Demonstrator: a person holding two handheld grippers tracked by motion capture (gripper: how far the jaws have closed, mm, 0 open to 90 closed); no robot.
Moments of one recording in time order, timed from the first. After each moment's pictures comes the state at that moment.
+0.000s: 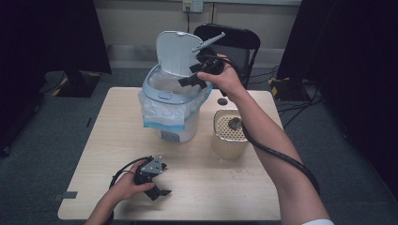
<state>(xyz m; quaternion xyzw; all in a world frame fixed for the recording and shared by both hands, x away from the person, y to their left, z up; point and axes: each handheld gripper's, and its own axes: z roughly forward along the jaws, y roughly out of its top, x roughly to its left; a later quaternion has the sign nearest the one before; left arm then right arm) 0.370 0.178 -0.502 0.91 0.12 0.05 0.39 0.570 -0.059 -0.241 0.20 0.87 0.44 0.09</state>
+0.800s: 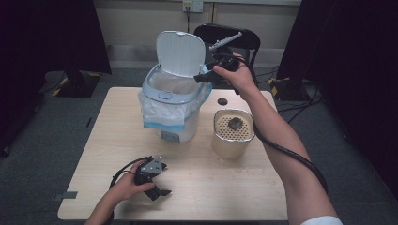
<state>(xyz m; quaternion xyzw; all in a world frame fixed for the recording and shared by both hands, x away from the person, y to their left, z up) 0.370 0.178 -0.502 0.91 0.12 0.05 0.38 0.589 -0.102 -0.247 0.24 0.86 0.44 0.11</state>
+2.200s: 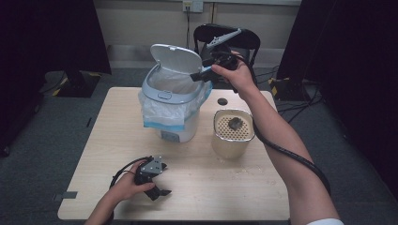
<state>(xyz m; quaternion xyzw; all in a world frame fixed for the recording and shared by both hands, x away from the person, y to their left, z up) 0.370 0.178 -0.502 0.91 0.12 0.04 0.39 0.574 -0.094 -0.231 0.20 0.86 0.46 0.11</state>
